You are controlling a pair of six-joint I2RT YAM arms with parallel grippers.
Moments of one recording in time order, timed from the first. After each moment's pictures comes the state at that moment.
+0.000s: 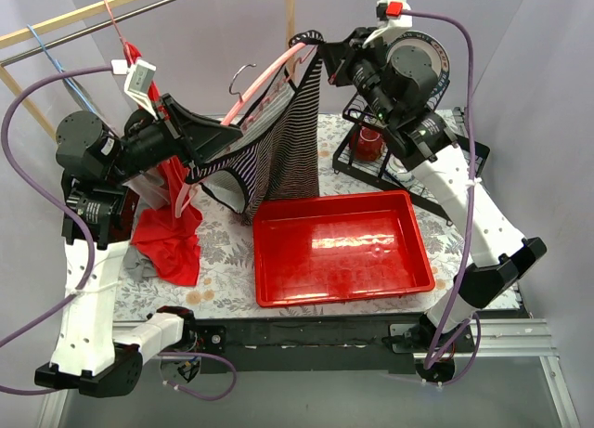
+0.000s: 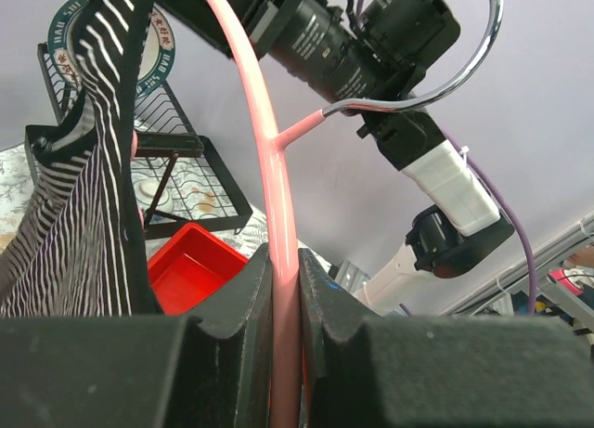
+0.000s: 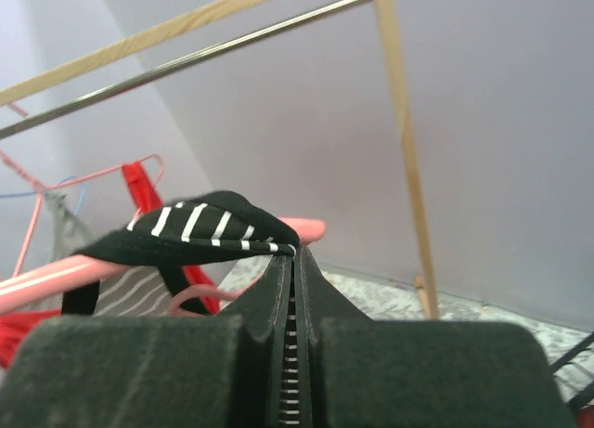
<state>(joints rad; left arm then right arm) -0.18 1.06 1.62 -0.31 0.87 -0.68 0.64 1.58 1.93 -0.12 0.07 0.33</state>
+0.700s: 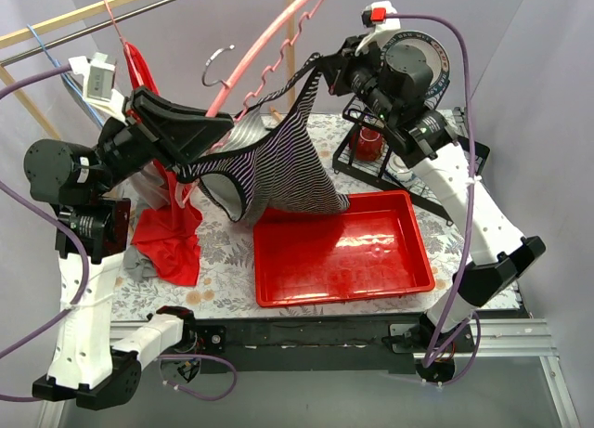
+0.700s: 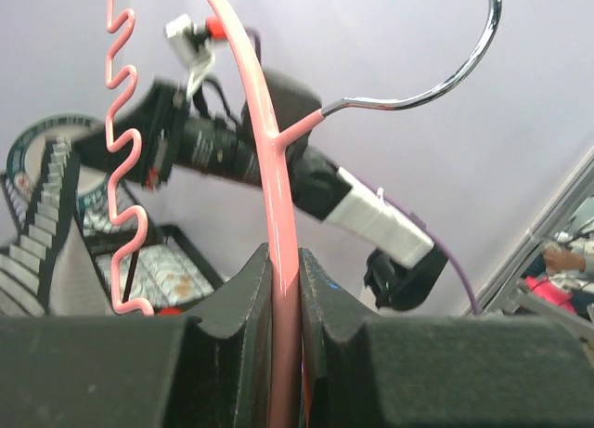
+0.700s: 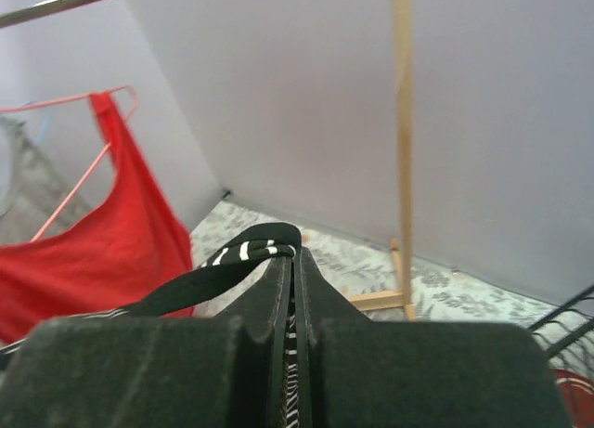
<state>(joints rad) -0.18 1.00 1.61 -0.02 0.87 -0.84 0.62 1.60 1.96 -0.23 0.03 0.23</state>
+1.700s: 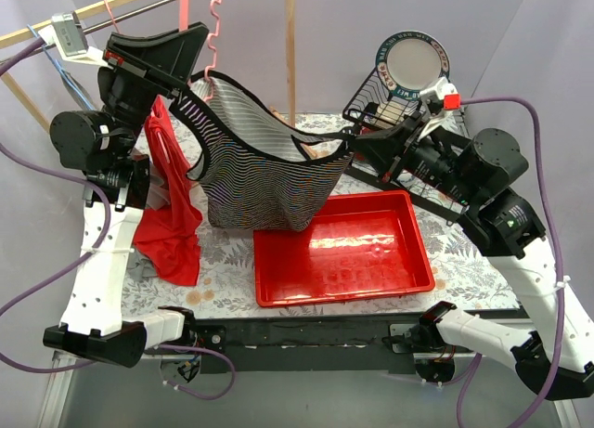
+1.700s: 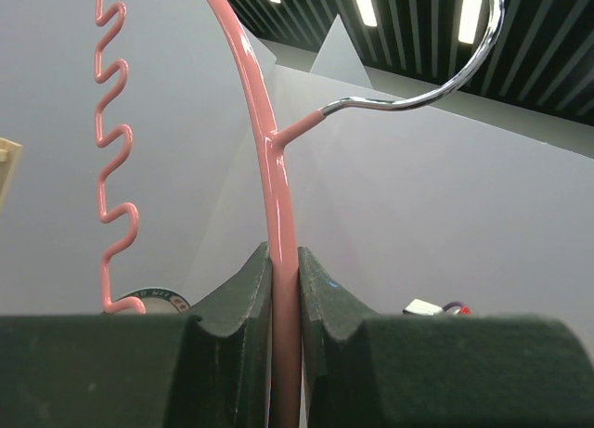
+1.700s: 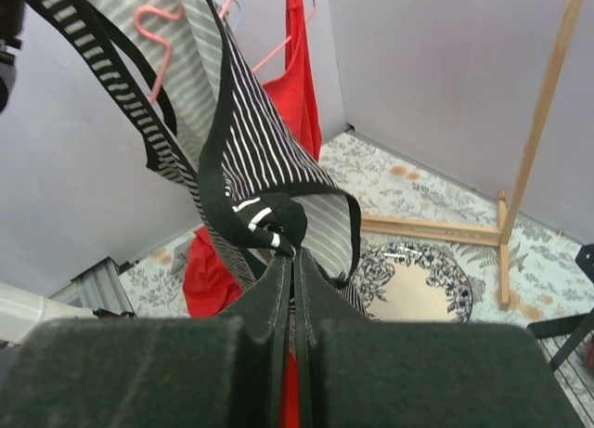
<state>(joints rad) -0.18 1.21 1.65 0.42 0.43 -0.97 0.64 0.99 1.44 -0.33 -0.32 0.26</state>
